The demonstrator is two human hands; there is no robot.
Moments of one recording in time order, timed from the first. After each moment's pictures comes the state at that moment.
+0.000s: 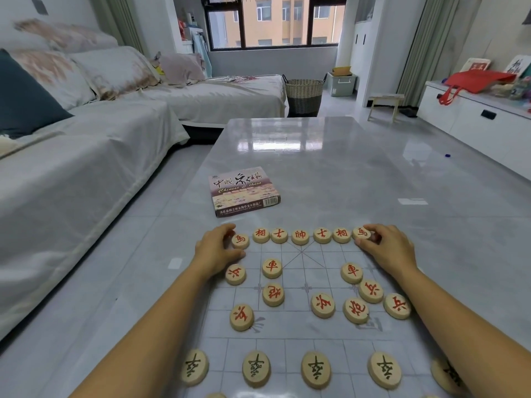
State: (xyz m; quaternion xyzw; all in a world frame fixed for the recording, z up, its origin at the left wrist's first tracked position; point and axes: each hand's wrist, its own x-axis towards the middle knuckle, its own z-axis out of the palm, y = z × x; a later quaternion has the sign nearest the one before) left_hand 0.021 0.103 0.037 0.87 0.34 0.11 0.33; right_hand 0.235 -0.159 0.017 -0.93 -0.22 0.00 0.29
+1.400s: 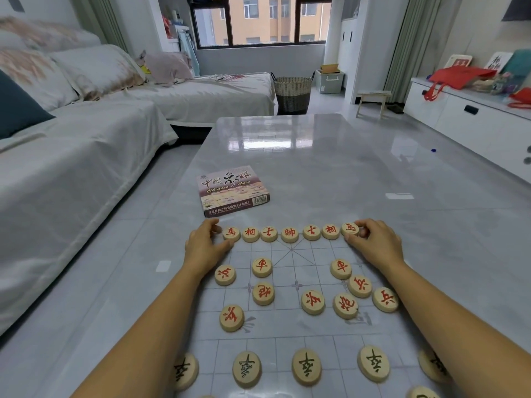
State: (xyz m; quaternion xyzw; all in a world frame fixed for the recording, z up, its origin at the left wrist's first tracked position) left_hand 0.032 0.108 0.026 0.85 0.36 0.18 0.35; right_hand 0.235 -0.158 0.015 -0.93 -0.20 -0.01 0.31
